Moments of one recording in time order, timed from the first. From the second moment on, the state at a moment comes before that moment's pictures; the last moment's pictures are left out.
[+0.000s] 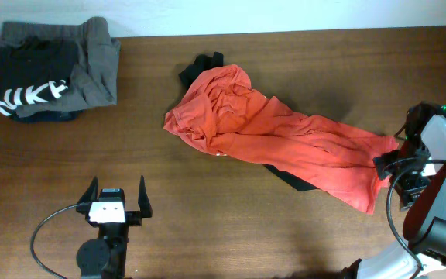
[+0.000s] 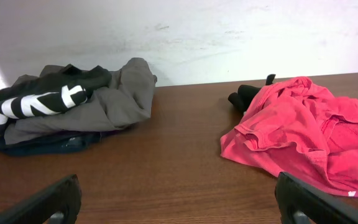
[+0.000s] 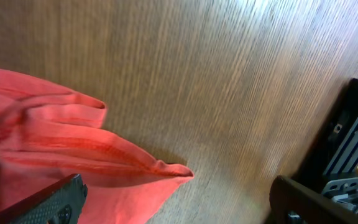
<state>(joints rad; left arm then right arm) 0.00 0.01 0.01 -0.08 -0.01 0.06 -0.45 1.84 1.25 -1.25 0.18 0.94</state>
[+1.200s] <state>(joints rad) 0.00 0.01 0.01 -0.08 -0.01 0.06 -0.29 1.84 1.24 -1.13 0.10 0.87</state>
